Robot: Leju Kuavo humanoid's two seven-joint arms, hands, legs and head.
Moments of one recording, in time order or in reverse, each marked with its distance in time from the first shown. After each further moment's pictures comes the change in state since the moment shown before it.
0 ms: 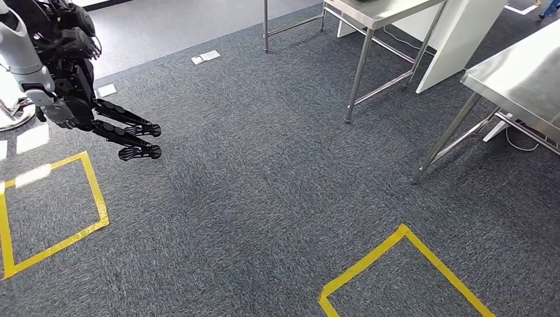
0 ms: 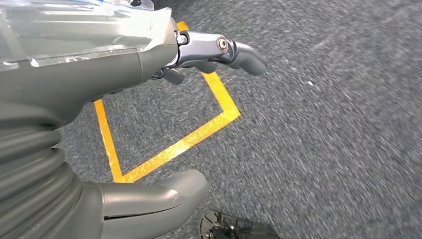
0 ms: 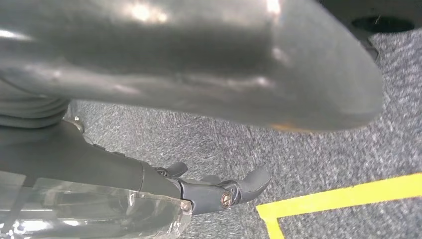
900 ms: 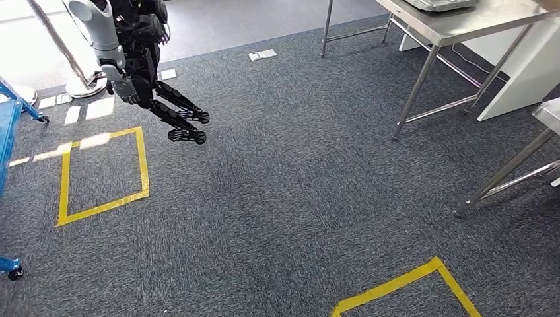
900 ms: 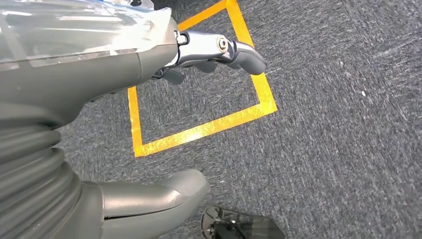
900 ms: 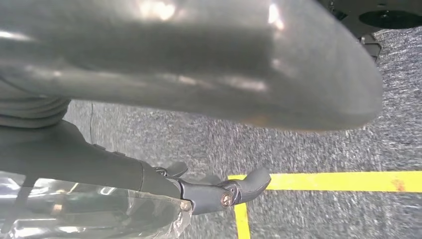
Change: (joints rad) left arm 0.002 -0.007 0.009 0.000 -0.010 0.004 0.008; right arm 0.012 0.002 0.002 0.000 0.002 0.000 0.000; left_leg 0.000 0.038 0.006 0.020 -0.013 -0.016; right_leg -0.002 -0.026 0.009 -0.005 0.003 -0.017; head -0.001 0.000
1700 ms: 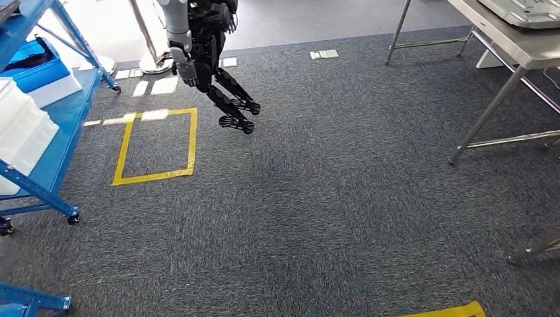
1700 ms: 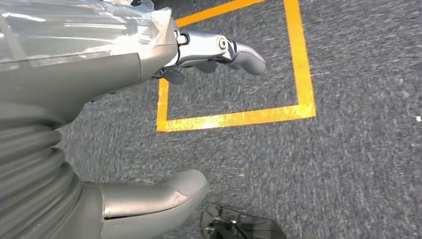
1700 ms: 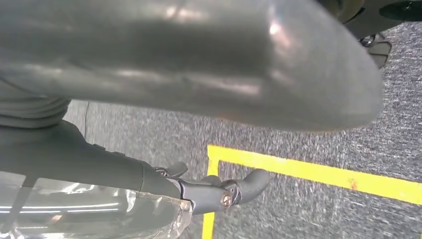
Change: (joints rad) left arm 0.004 0.000 0.004 0.000 -0.004 -0.004 -0.001; right arm 0.006 0.007 0.005 -0.004 0.001 -0.003 0.001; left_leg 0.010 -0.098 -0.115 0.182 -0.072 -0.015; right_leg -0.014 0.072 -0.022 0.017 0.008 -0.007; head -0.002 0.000
